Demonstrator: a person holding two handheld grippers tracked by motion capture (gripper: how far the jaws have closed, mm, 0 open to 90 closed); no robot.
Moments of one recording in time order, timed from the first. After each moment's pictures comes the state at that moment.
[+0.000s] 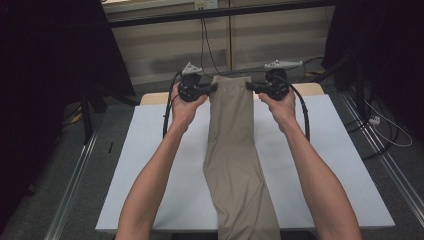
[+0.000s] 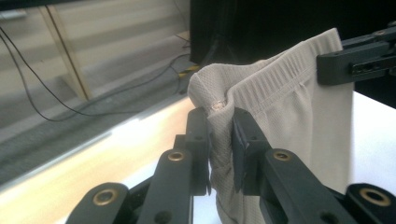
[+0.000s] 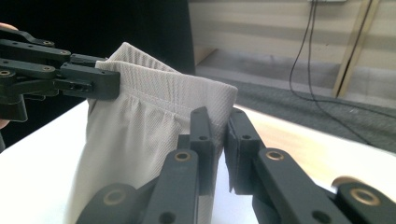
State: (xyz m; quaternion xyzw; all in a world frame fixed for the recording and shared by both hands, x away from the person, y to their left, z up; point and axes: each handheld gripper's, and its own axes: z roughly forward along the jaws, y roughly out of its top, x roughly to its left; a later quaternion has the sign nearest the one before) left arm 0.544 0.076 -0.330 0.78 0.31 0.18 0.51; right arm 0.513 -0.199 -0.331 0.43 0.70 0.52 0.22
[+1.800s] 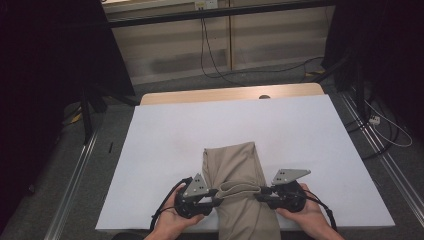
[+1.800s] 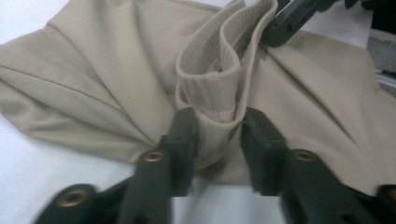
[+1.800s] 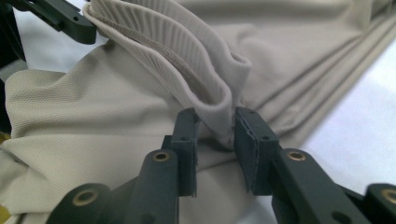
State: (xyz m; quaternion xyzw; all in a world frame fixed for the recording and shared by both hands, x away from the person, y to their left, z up) left arm 0.295 0.109 -0.444 0.88 0.19 0.07 0.43; right arm 0.278 -0.189 -0.463 0.34 0.83 0.42 0.10
